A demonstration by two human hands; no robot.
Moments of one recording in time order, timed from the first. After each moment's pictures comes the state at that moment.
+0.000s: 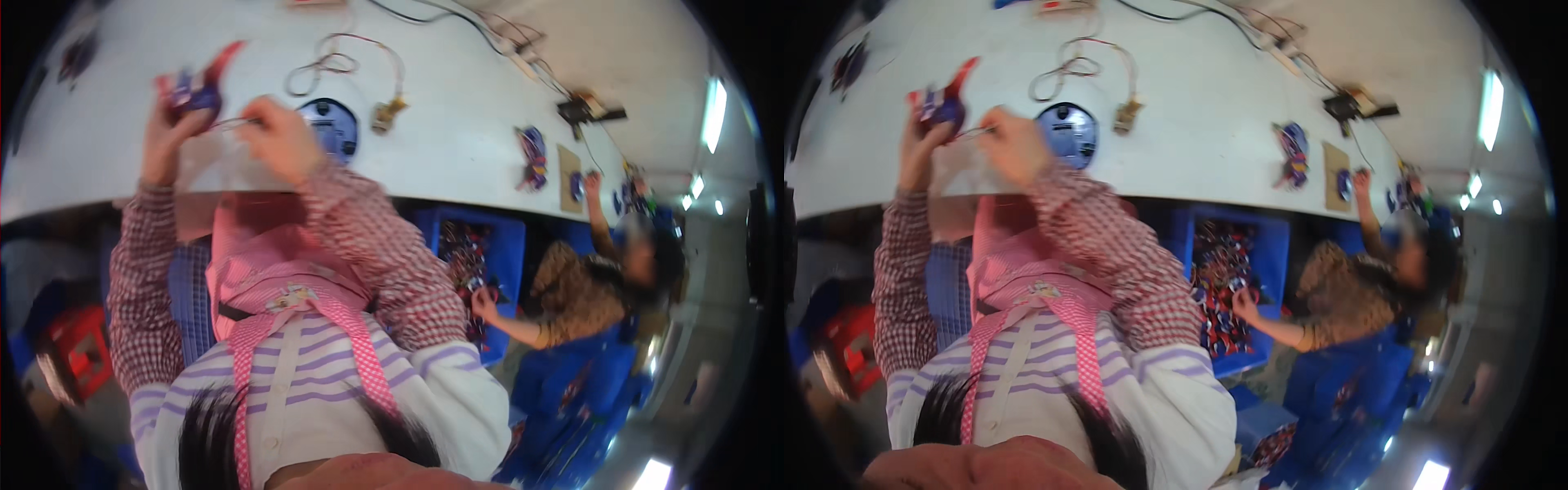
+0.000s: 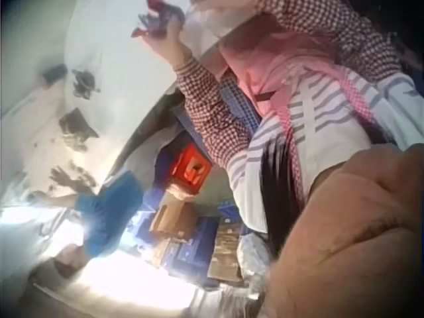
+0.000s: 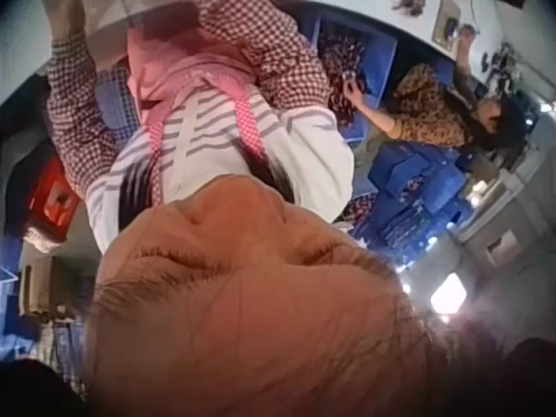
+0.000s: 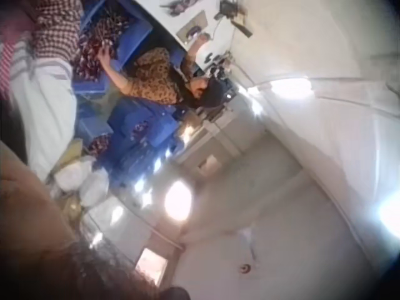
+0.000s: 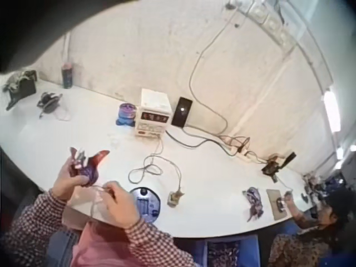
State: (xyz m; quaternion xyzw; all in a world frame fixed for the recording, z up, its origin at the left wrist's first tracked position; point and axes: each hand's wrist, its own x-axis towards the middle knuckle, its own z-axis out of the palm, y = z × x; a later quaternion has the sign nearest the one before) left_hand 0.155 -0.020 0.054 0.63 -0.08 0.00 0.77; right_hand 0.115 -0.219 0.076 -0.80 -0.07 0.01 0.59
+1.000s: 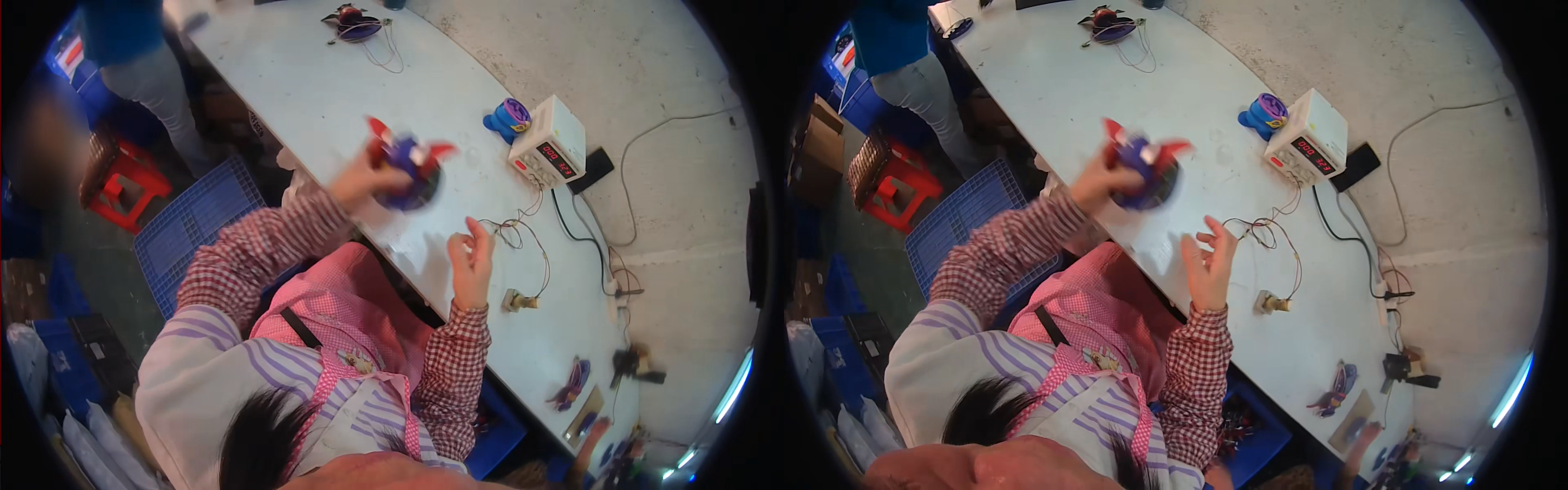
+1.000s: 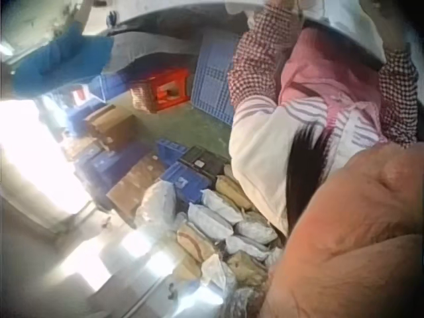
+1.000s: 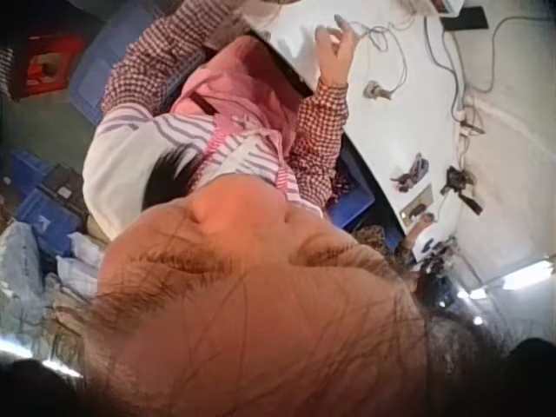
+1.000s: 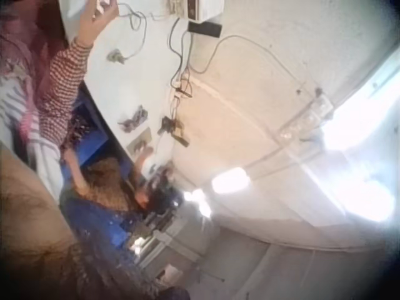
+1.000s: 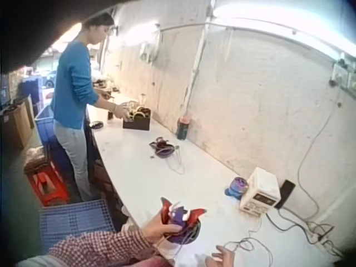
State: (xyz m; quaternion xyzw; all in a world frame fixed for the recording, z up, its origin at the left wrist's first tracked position) left_hand 0.102 0.005 0.098 0.46 0.00 0.07 0.88; right_hand 0.087 -0.231 0.113 -0.77 -0.11 0.02 0.63
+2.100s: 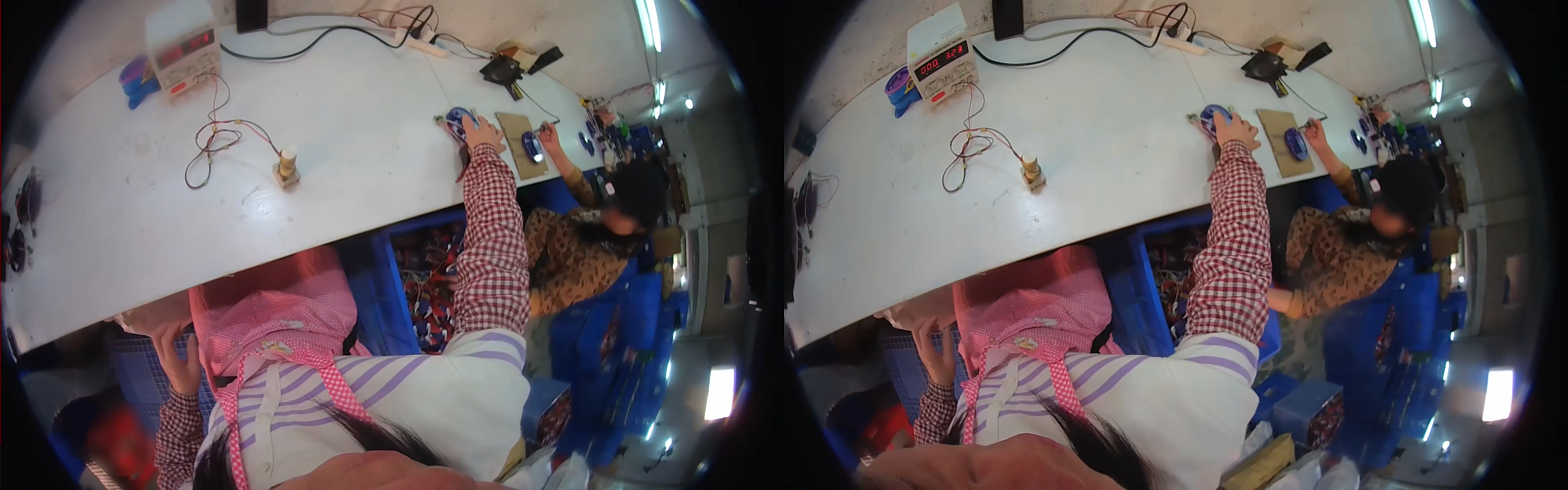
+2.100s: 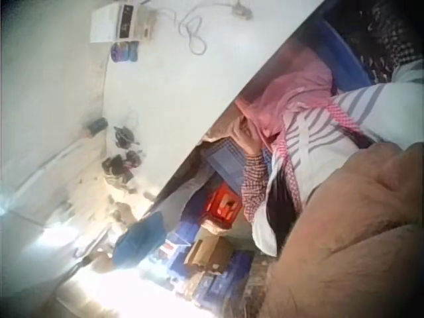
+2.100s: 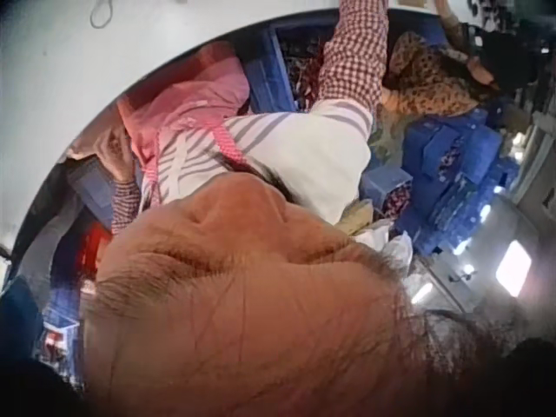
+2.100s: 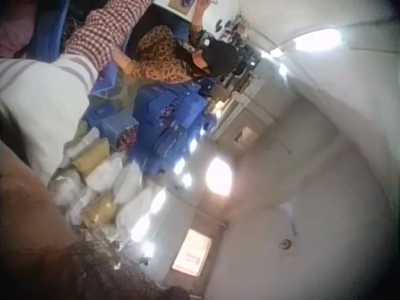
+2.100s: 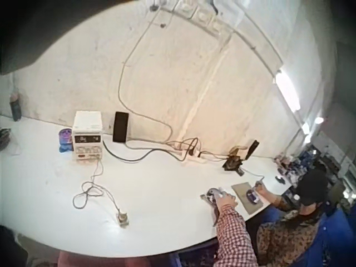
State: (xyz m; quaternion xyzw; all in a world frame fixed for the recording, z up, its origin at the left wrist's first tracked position) left_hand -0.013 -0.046 0.044 0.88 -0.22 0.11 0.40; right_hand 0.079 -0.743 0.089 -0.88 0.47 -0.07 0.00
